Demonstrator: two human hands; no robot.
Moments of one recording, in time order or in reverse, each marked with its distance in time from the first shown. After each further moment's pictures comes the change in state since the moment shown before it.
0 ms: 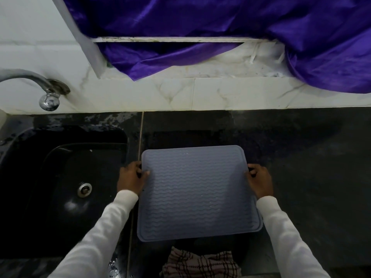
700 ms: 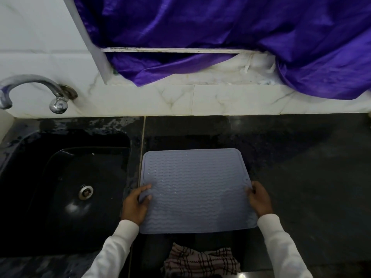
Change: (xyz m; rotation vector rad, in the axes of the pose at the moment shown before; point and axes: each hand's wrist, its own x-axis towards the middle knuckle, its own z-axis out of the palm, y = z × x) left_hand -0.088 -0.018 0.010 -0.437 -0.038 0.025; right_hand -0.065 0.007 -0.009 0.131 -0.103 0.093
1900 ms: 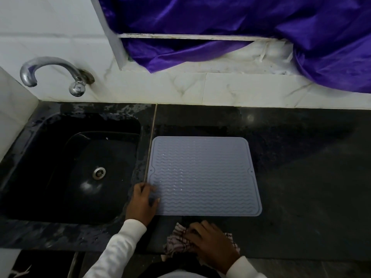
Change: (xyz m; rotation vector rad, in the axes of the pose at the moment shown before) left_hand -0.051 -0.038 0.004 0.550 0.064 0.185; right_hand -0.164 0.020 0.100 -0.580 -0.296 -1.225
